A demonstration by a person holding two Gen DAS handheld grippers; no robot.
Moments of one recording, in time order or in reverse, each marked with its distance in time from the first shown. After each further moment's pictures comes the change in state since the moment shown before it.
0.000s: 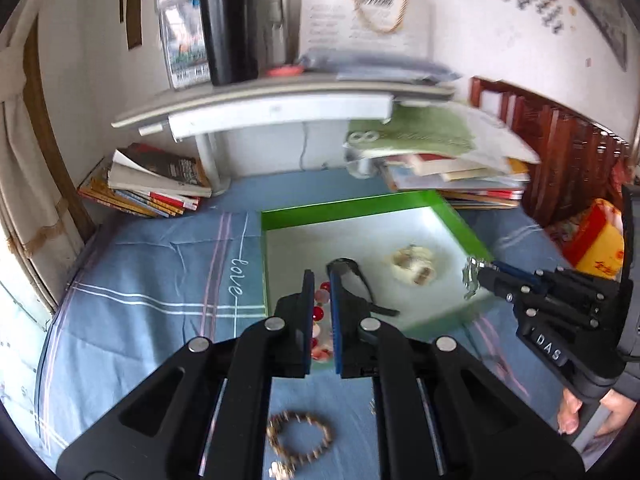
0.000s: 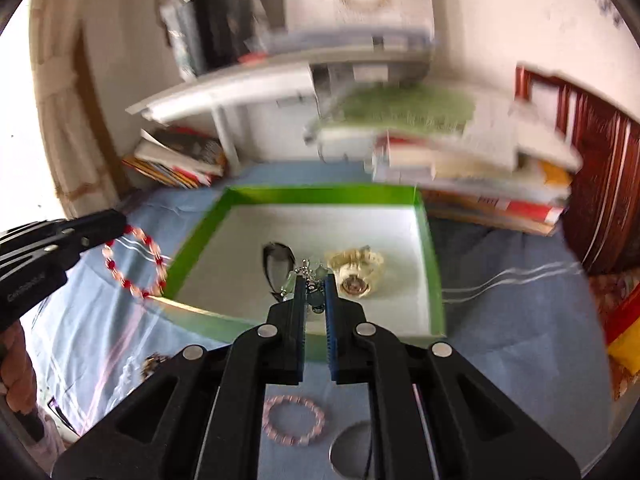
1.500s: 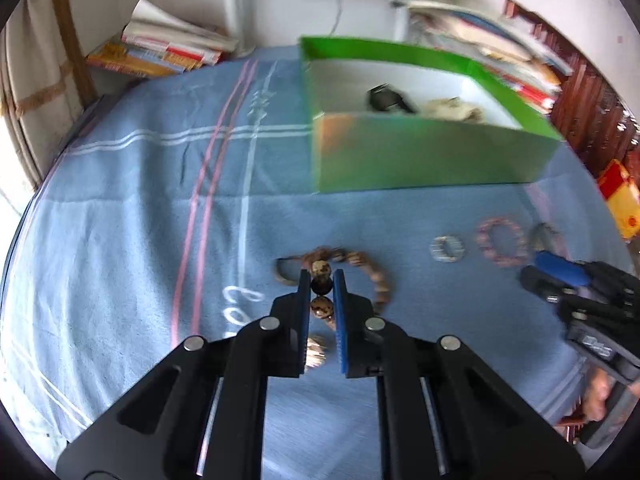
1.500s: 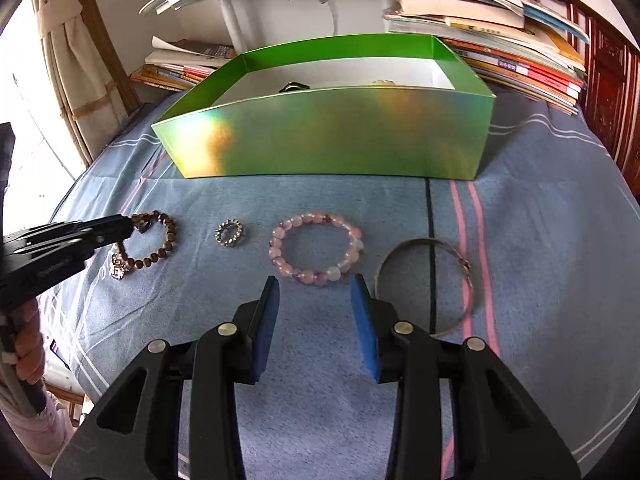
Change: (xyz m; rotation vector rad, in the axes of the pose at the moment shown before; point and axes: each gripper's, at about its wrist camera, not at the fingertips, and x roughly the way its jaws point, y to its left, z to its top) left arm 0.015 0.029 -0.138 -0.071 0.248 -0.023; right arm 0.002 0.014 -0.129 0.018 0.191 0.051
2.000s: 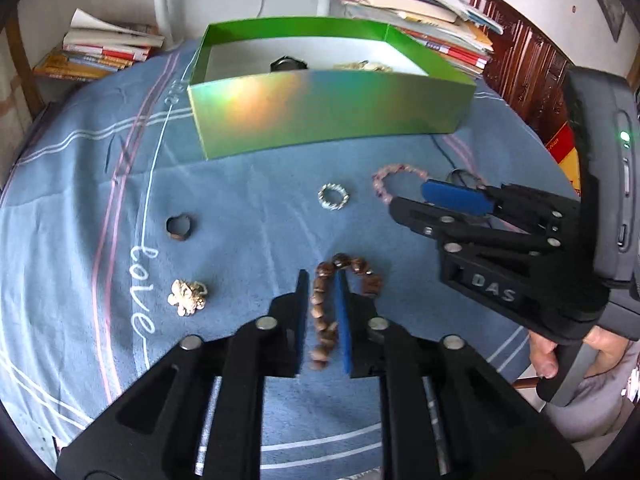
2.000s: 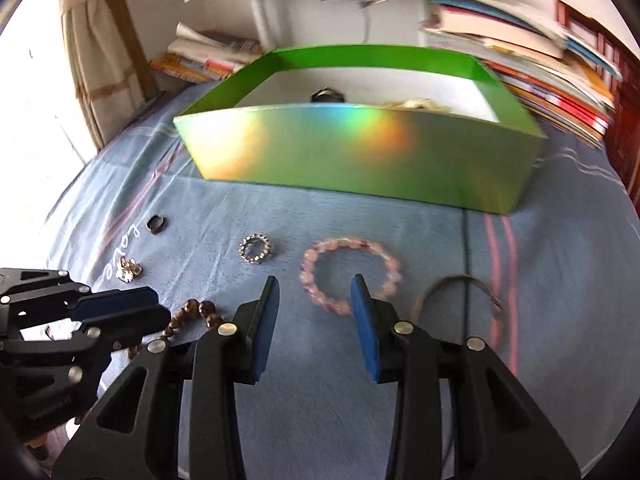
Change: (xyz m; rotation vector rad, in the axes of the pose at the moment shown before) left arm -0.002 -0.049 -0.023 0.084 0.078 -0.138; right arm 0.020 0.026 0.014 -0.114 0.008 0.023
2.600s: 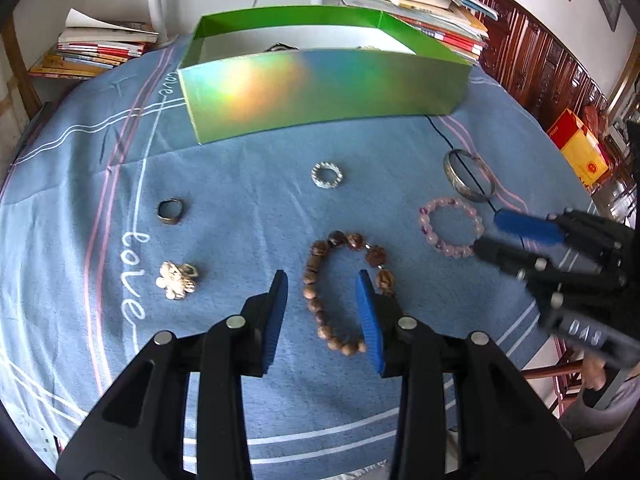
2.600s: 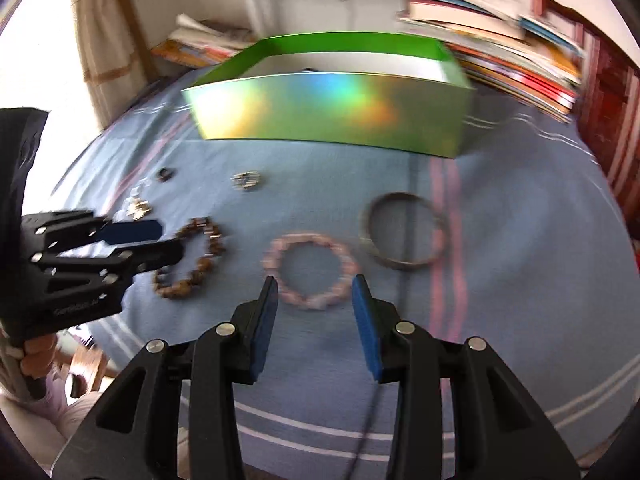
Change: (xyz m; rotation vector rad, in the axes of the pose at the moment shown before) left arm 0.005 -0.008 -0.013 0.031 0.020 0.002; right arm -0.052 -0.024 -0.051 0.042 0.030 -0.049
